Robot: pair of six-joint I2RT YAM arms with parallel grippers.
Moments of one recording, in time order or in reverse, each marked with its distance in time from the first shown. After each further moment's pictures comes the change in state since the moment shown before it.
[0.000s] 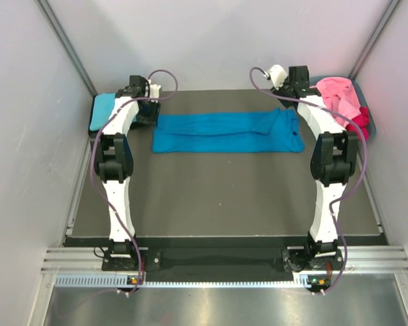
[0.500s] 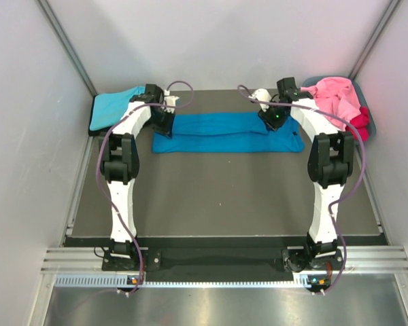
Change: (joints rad) left arm -0.081 -0.016 -0.115 -0.010 0.147 0.030; right arm 0.054 -0.026 -0.074 -0.347 -0.284 -0.053
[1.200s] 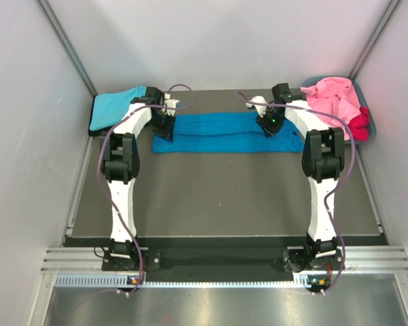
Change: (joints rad) left arm -0.010 0.016 -0.023 -0.006 0.028 -0.001; right arm 0.013 0.123 0.055 -0.058 0.008 -0.006
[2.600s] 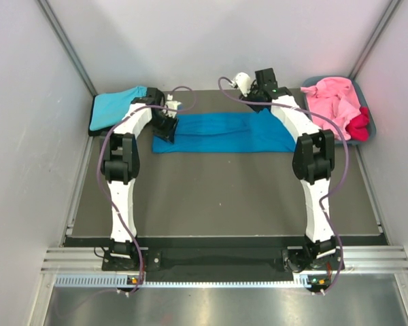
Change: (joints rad) left arm -0.008 -0.007 -0.013 -0.009 -0.015 0.060; right arm 0.122 0.035 0.203 0.264 0.182 0.042
